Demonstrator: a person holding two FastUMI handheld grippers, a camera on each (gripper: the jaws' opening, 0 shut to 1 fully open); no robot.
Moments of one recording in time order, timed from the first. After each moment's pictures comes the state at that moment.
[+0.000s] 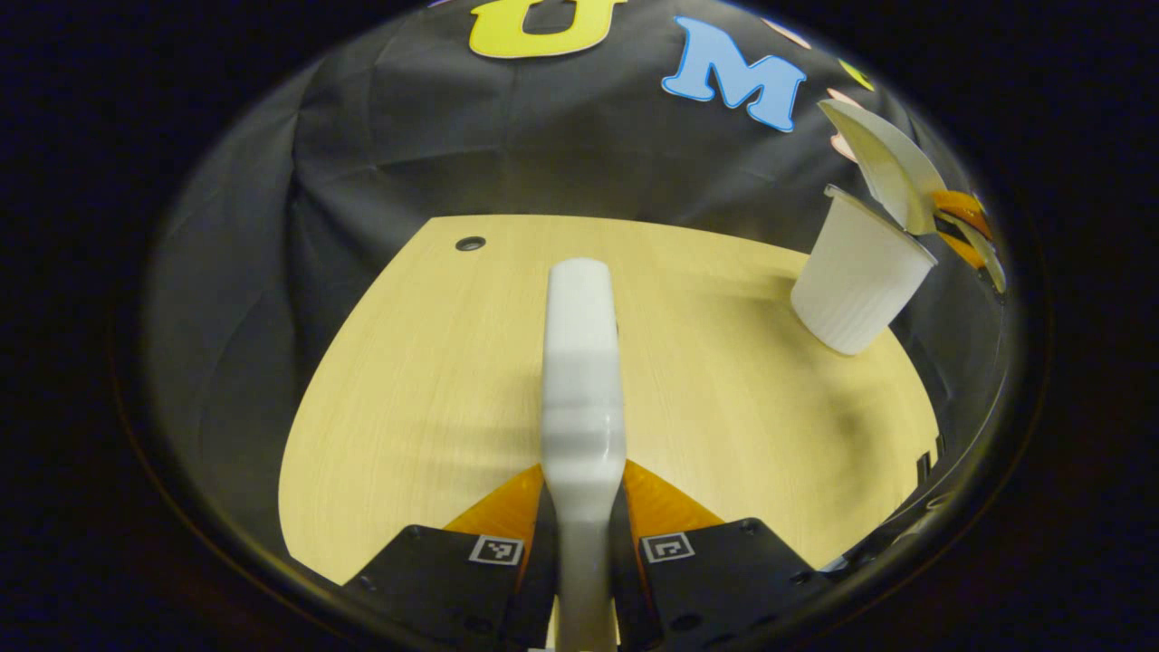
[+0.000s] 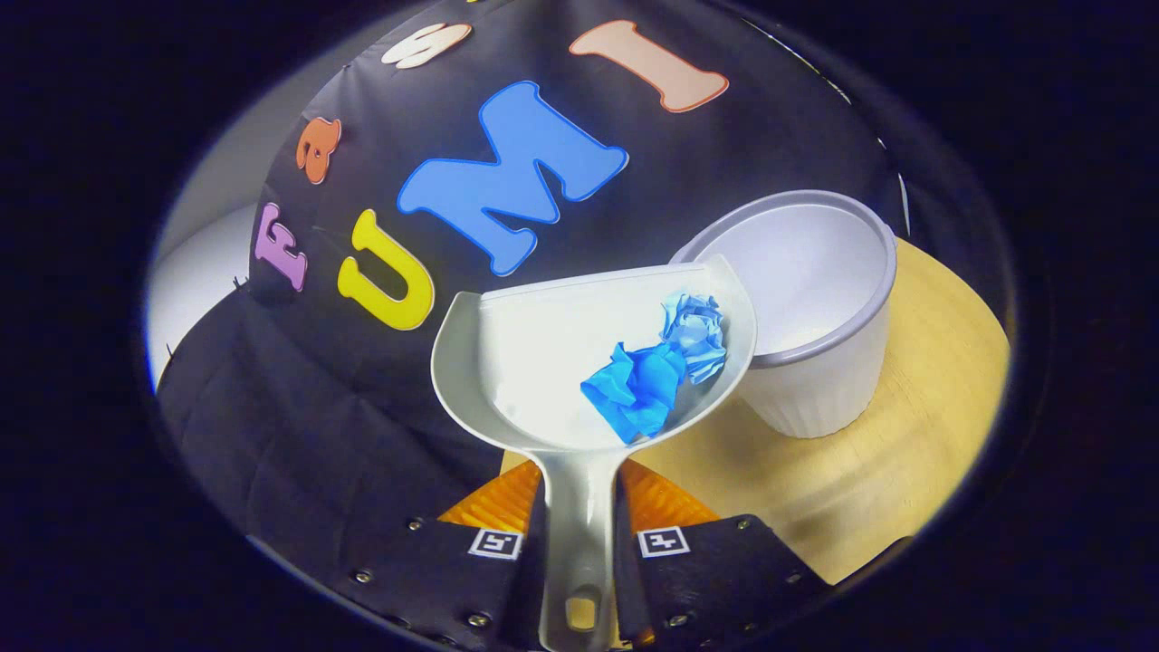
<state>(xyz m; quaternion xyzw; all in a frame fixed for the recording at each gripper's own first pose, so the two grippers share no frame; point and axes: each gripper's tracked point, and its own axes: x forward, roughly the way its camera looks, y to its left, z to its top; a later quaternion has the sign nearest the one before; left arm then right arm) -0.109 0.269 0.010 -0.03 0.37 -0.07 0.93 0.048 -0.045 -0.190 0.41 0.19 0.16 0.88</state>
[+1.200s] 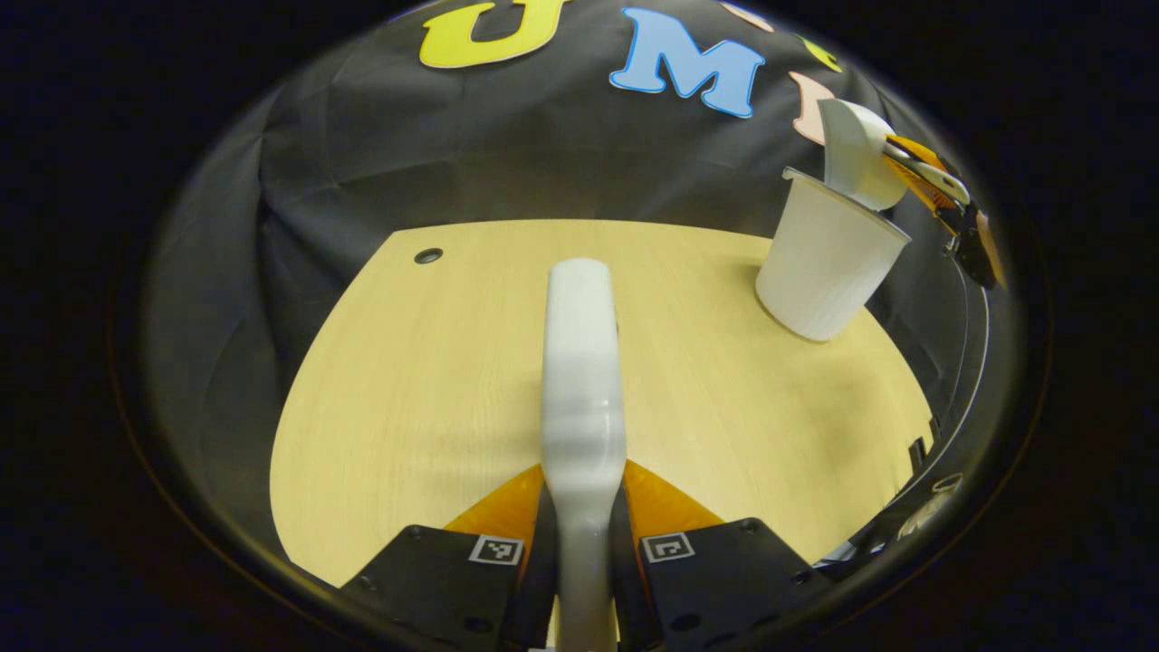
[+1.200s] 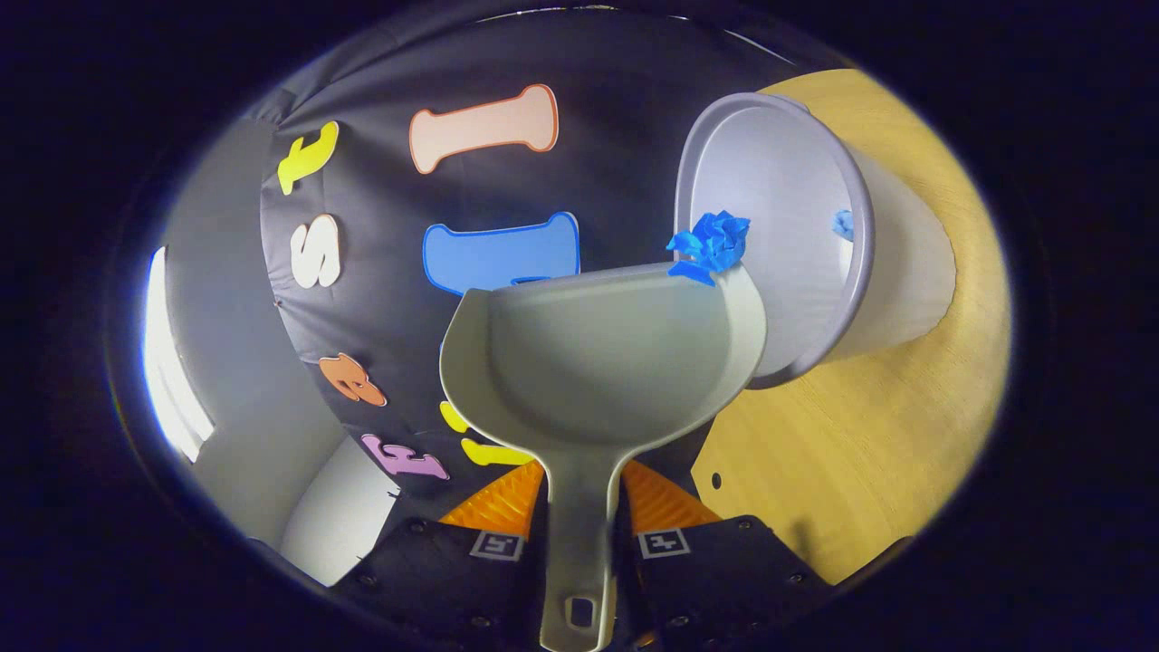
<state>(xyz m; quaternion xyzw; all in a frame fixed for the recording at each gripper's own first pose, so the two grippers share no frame) -0.114 0.217 0.022 -0.01 0.37 -0.10 0.92 0.027 -0.089 -0.144 0.71 0.08 0.22 0.67</state>
